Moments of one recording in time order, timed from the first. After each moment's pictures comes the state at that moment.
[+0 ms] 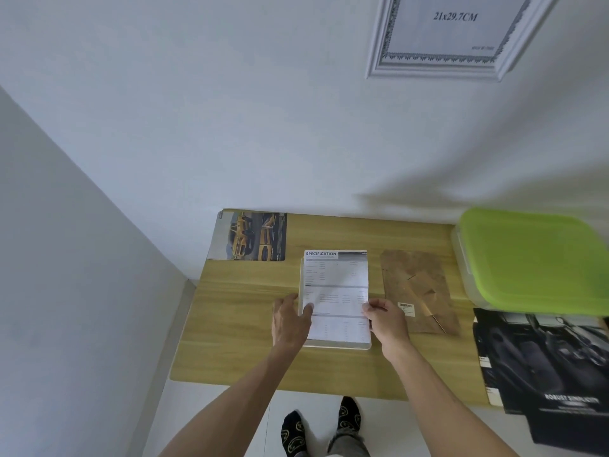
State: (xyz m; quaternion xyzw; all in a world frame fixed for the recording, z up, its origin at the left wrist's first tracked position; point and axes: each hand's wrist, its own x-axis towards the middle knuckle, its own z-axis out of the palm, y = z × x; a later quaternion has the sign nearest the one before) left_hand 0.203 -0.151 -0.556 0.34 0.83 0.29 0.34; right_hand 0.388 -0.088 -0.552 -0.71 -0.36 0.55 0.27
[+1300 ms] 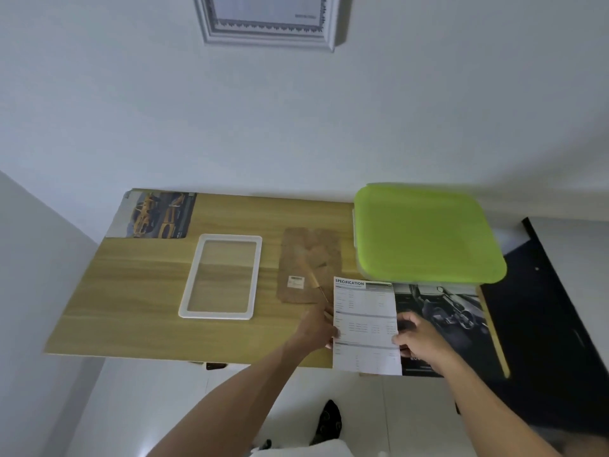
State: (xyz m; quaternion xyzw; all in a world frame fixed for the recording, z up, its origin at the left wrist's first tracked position) left_hand 0.497 -0.109 -0.554 0.36 0.67 0.23 0.60; right_hand 0.736 -0.065 -0.536 -0.69 -0.45 0.57 0.06
